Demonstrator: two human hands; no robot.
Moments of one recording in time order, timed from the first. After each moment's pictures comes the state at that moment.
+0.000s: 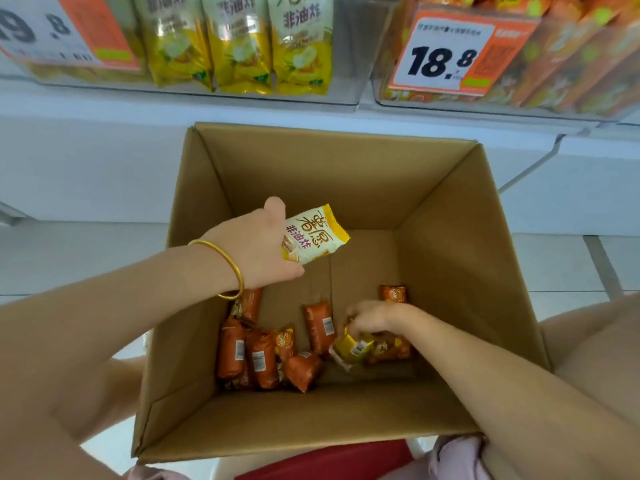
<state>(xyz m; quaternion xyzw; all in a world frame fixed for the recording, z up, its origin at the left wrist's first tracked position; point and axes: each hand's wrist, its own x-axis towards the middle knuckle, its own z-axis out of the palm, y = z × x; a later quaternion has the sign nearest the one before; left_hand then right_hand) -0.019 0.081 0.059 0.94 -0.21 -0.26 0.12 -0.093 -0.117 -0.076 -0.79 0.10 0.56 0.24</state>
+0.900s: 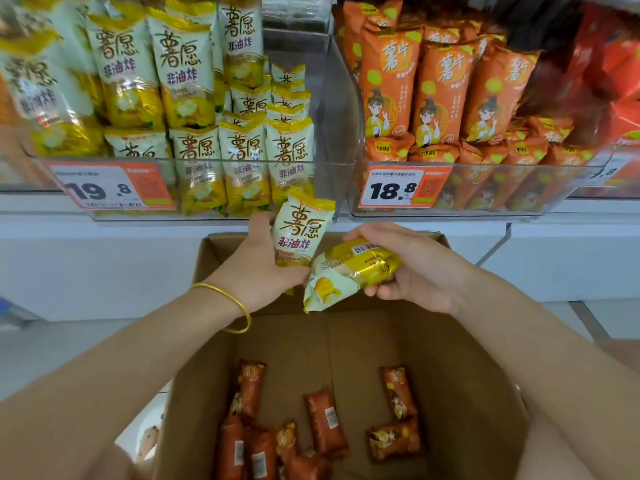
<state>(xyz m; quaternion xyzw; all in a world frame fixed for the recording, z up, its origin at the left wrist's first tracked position) 0.008 0.068 0.128 0.86 -0.11 -0.17 0.47 -0.035 -0.132 0.144 -0.66 0.16 0.20 0.71</state>
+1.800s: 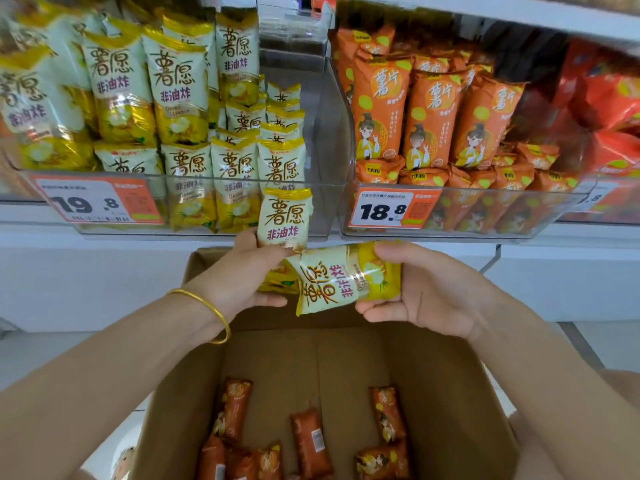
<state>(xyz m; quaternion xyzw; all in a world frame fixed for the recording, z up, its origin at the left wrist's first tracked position) 0.024 0.056 0.128 0.69 0.06 -0.22 0.69 -0.045 -0.153 0.160 -0.55 0.13 0.26 0.78</state>
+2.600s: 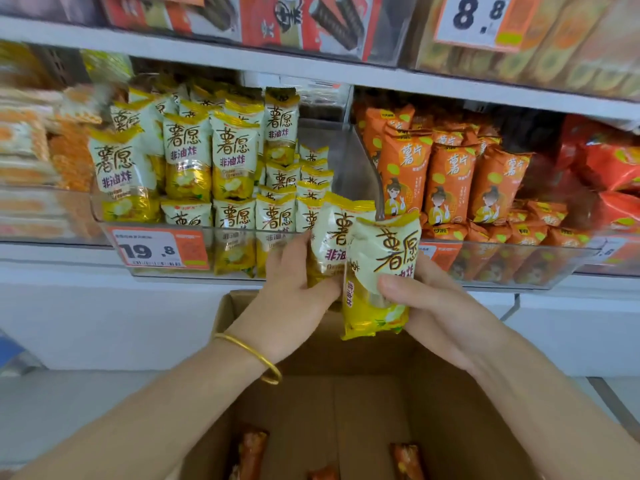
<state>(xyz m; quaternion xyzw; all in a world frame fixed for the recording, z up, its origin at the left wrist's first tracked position) 0.005 0.064 0.171 0.79 -0.16 -0.08 0.58 -0.038 -0.108 0.186 -0.65 -0.08 0.10 0.75</state>
